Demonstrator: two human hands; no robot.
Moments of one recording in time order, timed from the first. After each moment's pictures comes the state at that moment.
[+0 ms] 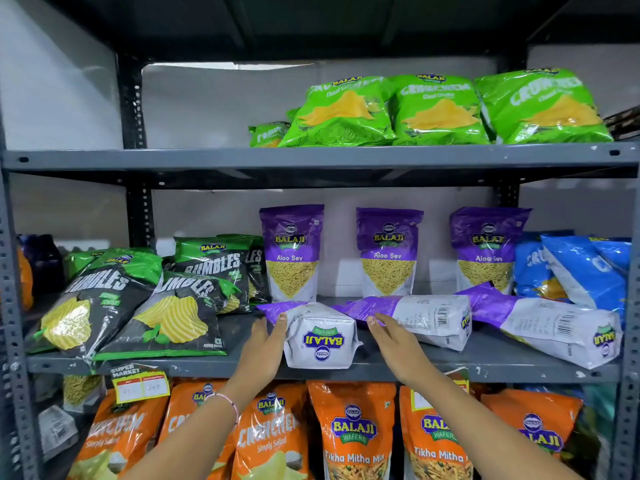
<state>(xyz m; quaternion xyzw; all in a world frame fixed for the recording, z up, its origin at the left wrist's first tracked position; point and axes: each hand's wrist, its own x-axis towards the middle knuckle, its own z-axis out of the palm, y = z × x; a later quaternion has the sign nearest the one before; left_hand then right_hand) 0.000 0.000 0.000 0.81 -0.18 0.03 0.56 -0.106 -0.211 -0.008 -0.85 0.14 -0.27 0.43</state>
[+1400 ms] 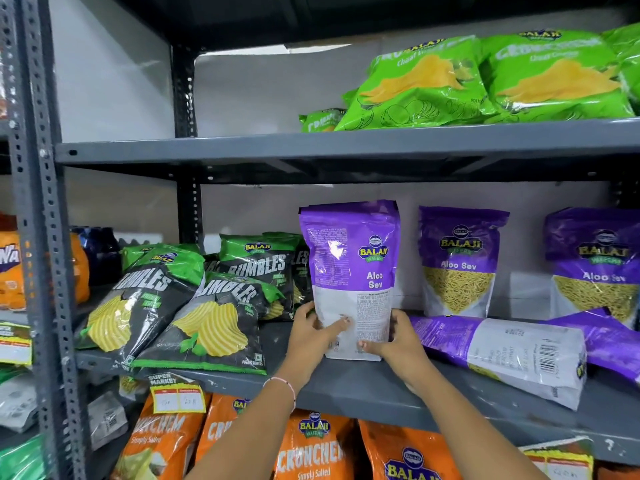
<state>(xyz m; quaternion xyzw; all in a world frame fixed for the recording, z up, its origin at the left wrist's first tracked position) 0.110 -0.042 -0.006 0.62 -0.17 -0.03 0.76 0.049 -0.207 -0.024 -0.75 0.04 -0.27 0.61</state>
